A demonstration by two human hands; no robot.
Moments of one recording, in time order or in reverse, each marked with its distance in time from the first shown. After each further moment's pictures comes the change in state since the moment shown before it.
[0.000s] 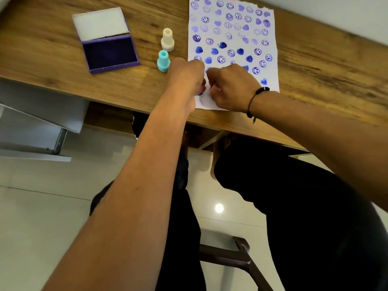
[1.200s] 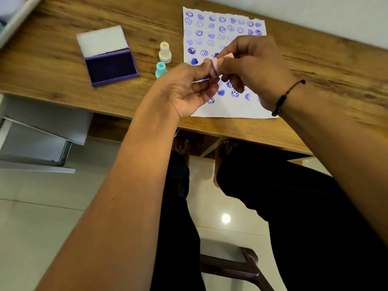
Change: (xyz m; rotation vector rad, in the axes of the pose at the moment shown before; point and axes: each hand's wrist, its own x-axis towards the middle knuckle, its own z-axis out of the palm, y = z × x) left_hand -0.014 0.002 -0.012 -0.350 -0.428 -0.055; right_hand -0.030 -0.008 -0.059 0.917 0.275 0.295
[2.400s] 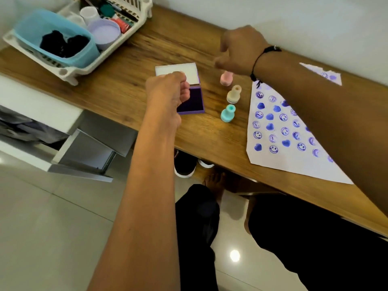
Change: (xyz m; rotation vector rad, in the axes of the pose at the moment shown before) left_hand 0.006 0.080 -0.105 0.012 0.616 0.369; right_hand 0.156 -0.066 0.115 -0.925 -0.194 -0.421
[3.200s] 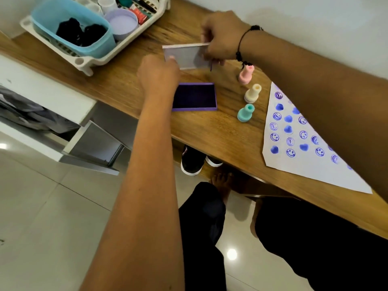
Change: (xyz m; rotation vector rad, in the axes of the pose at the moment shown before) left_hand 0.044 0.012 -0.028 0.551 0.220 0.227; right_hand 0.024 -0.057 -0.006 0.205 -0.092 -0.098
